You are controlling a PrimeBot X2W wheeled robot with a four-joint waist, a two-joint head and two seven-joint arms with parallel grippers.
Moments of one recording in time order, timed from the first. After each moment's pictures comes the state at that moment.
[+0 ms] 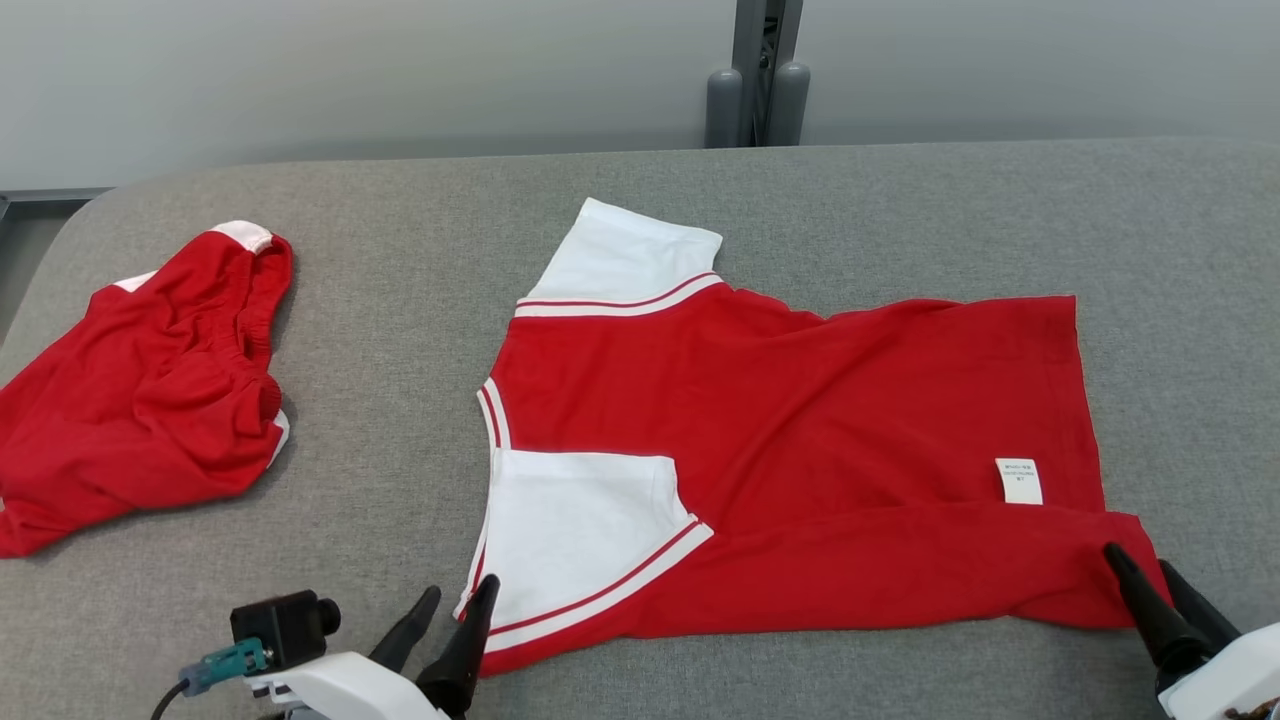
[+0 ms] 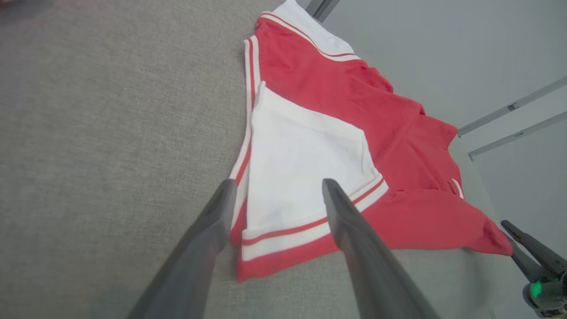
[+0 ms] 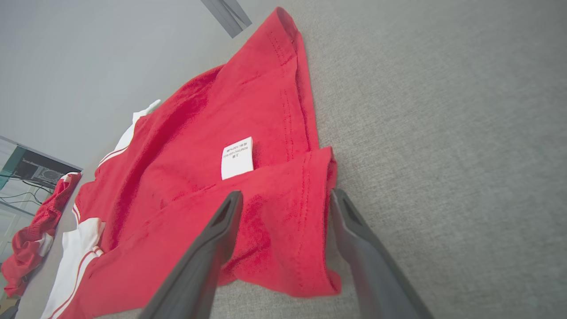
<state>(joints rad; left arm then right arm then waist) -0.01 0.35 -0.53 0.04 -1.04 0.15 0.01 -0.15 -0.68 0.67 0.34 1.42 0.13 -0.26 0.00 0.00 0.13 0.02</state>
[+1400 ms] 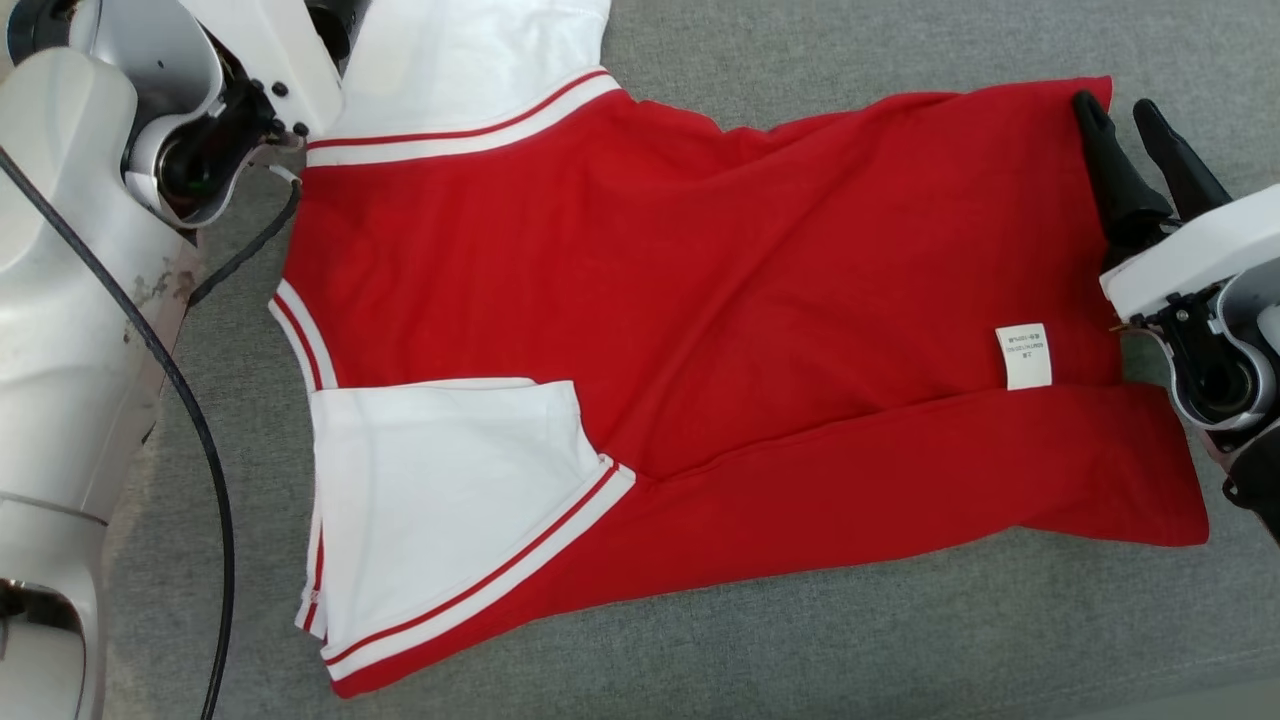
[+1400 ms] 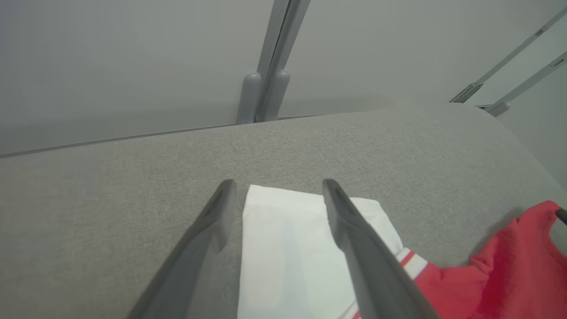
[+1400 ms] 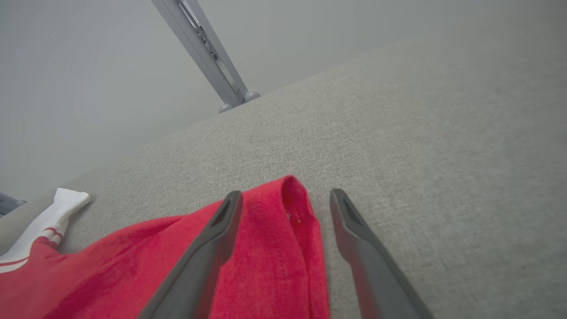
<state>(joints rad) -1.17 0.32 -0.59 0.72 -0.90 -0.12 0.27 -0.86 -0.50 0.70 0.60 1.21 0.13 -0.23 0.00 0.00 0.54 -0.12</state>
